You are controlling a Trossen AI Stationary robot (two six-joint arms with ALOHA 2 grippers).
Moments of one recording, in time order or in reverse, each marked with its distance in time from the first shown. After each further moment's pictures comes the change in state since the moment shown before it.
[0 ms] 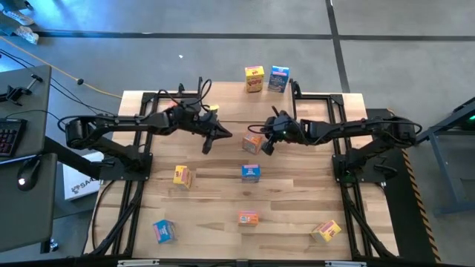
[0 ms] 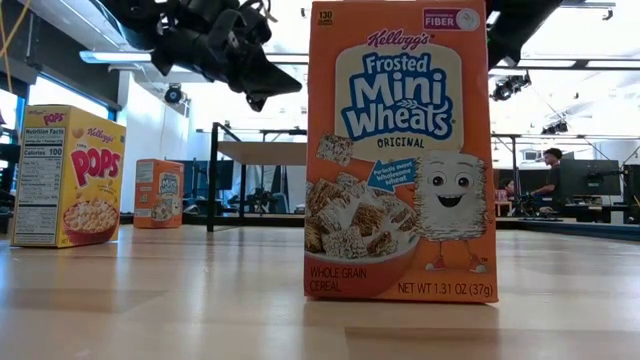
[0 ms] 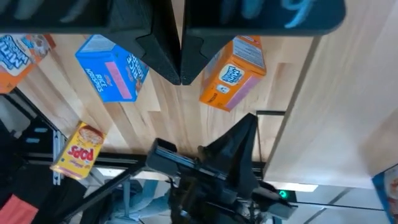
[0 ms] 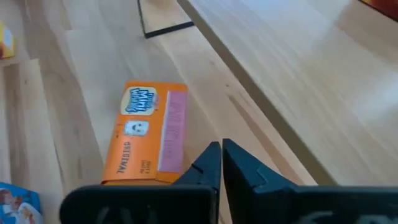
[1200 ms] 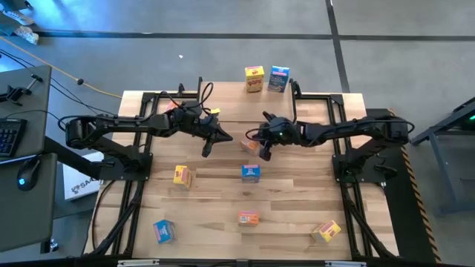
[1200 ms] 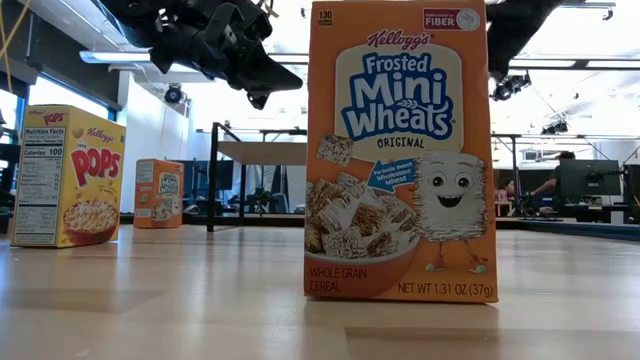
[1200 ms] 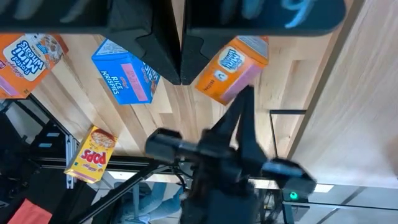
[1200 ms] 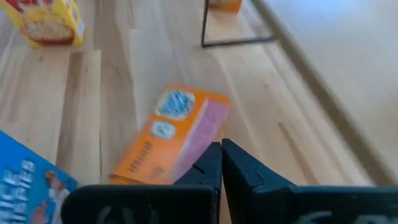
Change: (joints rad) left arm -0.032 -0.001 0.000 -0.002 0.000 -0.005; right arm 0.002 0.072 -0.003 0.145 -0.164 -0.164
